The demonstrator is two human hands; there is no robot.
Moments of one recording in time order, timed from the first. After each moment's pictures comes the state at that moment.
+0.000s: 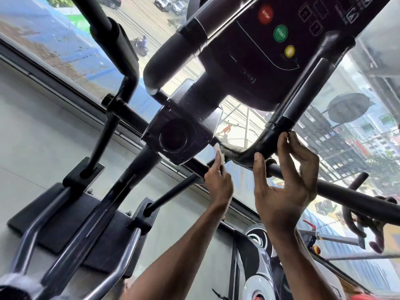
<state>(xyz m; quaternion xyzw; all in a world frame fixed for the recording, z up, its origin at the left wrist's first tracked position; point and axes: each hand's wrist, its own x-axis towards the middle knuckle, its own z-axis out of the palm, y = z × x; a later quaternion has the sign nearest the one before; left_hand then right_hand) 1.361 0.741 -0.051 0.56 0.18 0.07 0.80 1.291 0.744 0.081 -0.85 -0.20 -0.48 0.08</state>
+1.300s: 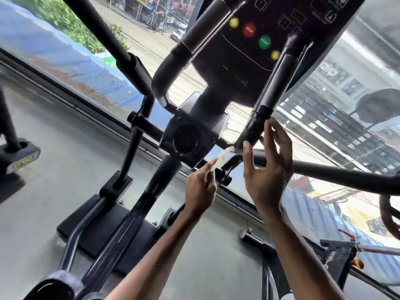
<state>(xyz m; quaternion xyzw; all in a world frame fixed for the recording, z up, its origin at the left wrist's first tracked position) 1.300 0.815 -0.067 0.72 0.03 0.24 0.66 1.294 0.733 0.066 -0.82 -0.22 -0.49 0.16</state>
